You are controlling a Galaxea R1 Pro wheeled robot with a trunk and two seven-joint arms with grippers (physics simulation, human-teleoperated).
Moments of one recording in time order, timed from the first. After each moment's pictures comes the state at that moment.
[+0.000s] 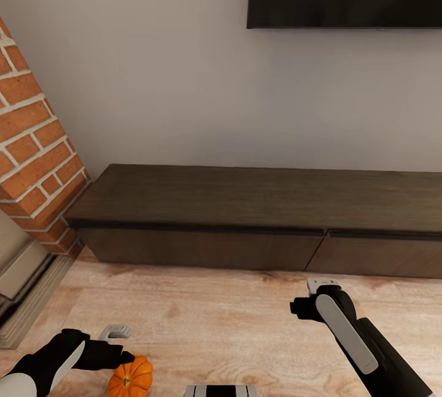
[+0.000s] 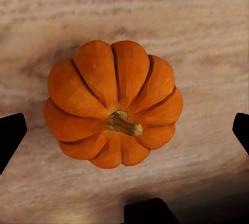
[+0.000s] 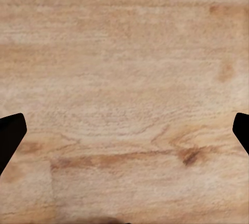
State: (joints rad) left arm -0.56 0.33 -0.36 -0.42 0.31 0.54 -0.47; right arm -0.40 -0.23 0.35 -1.43 -0.93 1.04 -0.84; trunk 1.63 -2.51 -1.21
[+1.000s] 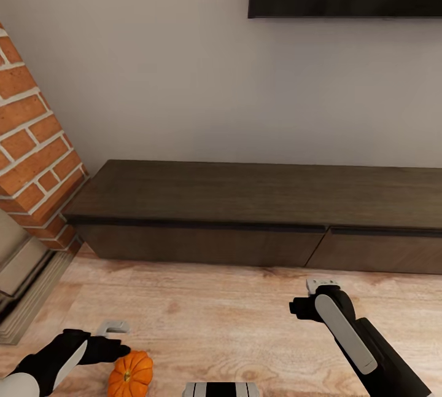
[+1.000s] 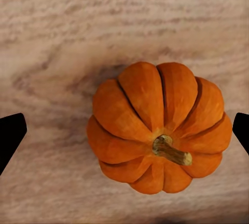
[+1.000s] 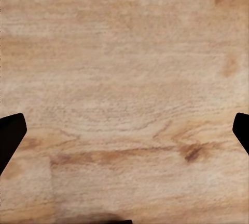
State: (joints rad) left arm -0.56 0.31 -0.35 -0.42 0.32 0.46 -0.31; right arm -0.40 -0.22 0.35 -1.43 -0.93 1.04 -0.85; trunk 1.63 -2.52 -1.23
